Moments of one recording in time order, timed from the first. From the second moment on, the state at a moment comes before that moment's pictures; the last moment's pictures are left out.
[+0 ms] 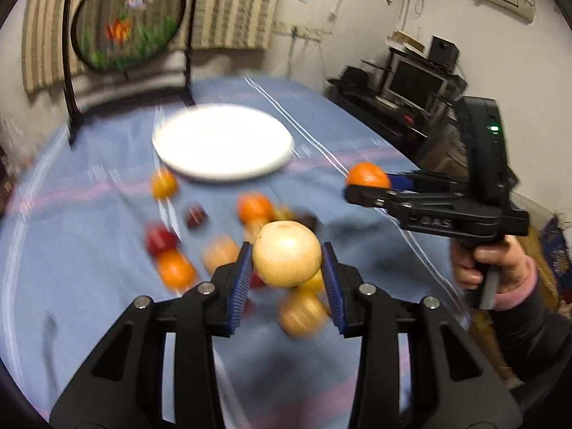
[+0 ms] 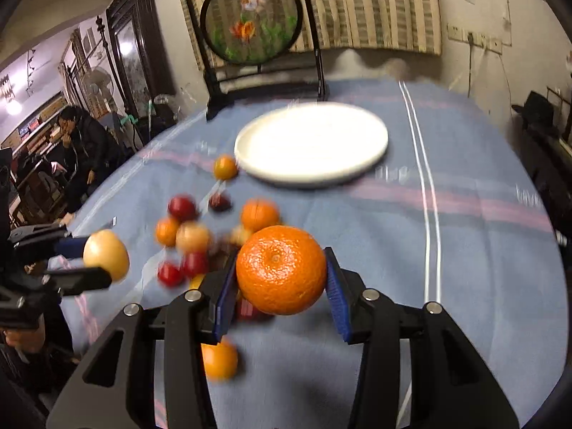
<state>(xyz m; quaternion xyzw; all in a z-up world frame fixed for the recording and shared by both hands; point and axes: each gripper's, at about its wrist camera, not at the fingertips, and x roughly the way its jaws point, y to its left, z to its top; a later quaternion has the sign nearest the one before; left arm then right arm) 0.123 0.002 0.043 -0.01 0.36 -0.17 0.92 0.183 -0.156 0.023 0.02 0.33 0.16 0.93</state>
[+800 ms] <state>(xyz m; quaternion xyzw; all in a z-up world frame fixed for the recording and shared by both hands) 0.438 0.035 -0.032 -0.04 0.49 -0.06 0.87 0.450 -0.149 -0.029 0.02 0.44 0.10 0.89</state>
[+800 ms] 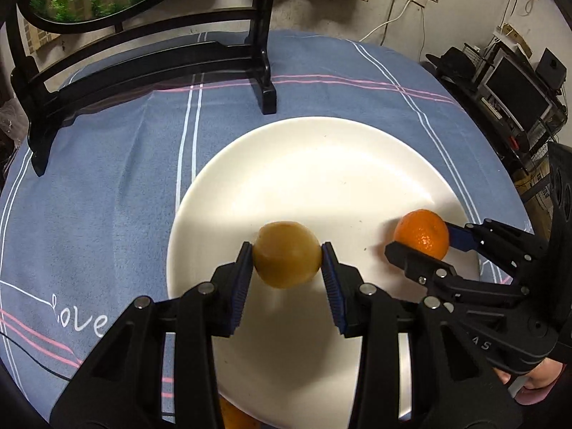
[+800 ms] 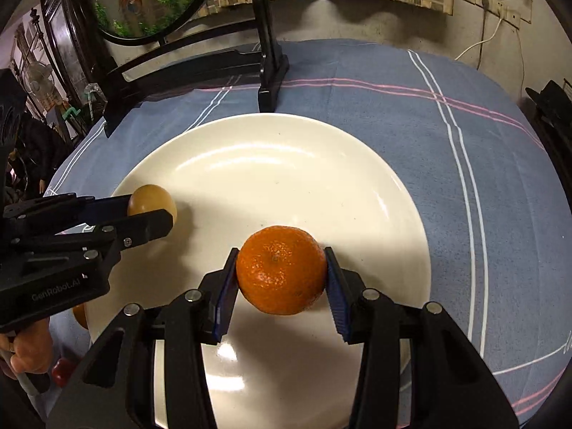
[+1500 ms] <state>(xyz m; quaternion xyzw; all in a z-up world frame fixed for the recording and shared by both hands) 0.206 0.078 0.007 -0.07 0.40 -0.01 0.92 0.219 -0.161 0.013 0.04 0.35 0.16 0.92</state>
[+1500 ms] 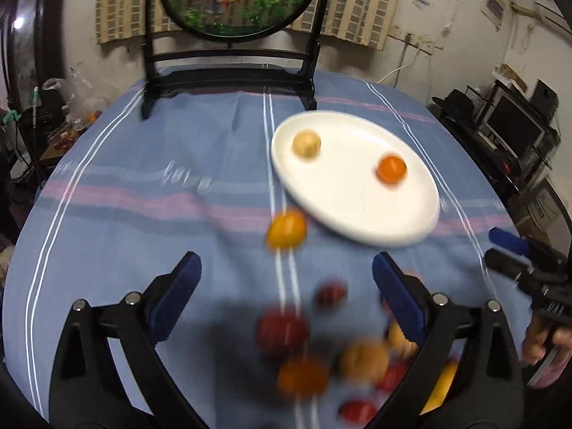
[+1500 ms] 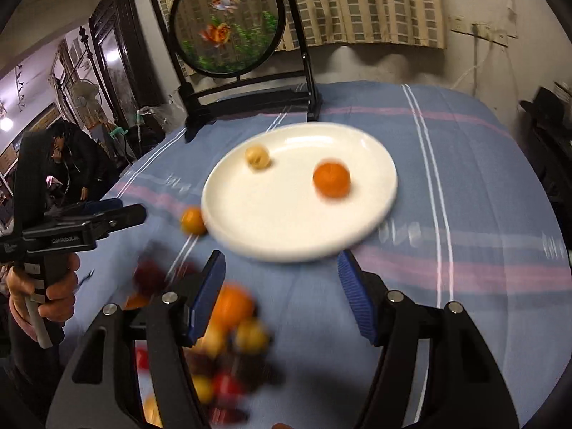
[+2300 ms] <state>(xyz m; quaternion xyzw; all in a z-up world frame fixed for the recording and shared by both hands) 0.060 0.031 -0.044 -0.02 0.34 -0.07 0.94 0.087 -0.102 -0.059 -0.05 0.34 0.17 0.92</state>
